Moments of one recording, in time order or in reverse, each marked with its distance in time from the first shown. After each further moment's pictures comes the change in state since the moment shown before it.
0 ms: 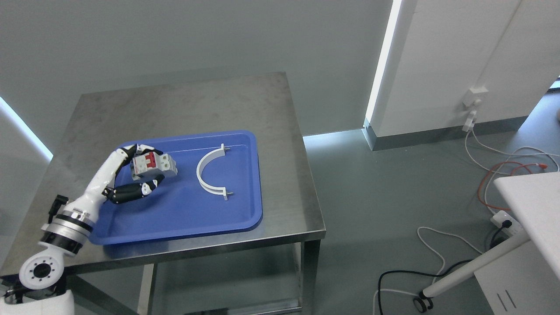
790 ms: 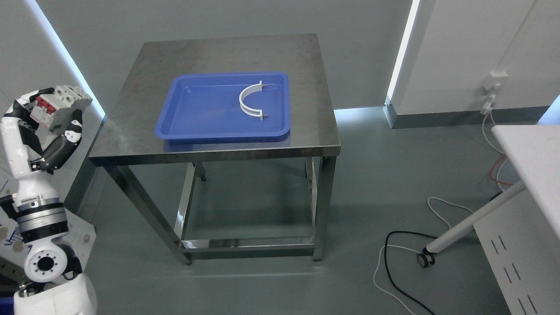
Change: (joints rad) left arm -0.054 -0.140 0.115 -0.003 0.139 -0.091 0.507; right arm 0.000 0.000 0.000 0.000 0.000 0.000 0.006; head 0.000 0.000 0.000
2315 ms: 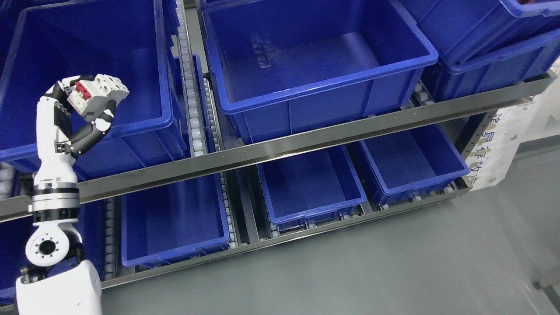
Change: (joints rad) left arm -0.071 0.022 -0.049 -0.052 0.008 0.162 -0.206; right arm 0.000 0.000 0.000 0.000 0.000 0.000 -0.003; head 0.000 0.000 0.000
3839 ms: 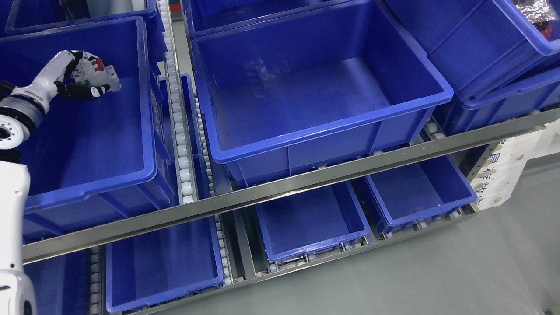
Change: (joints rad) left arm -0.580 0.352 -0.348 0.820 -0.393 0.085 -0.147; right arm 0.000 0.000 0.000 0.000 0.000 0.000 0.005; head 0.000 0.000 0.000
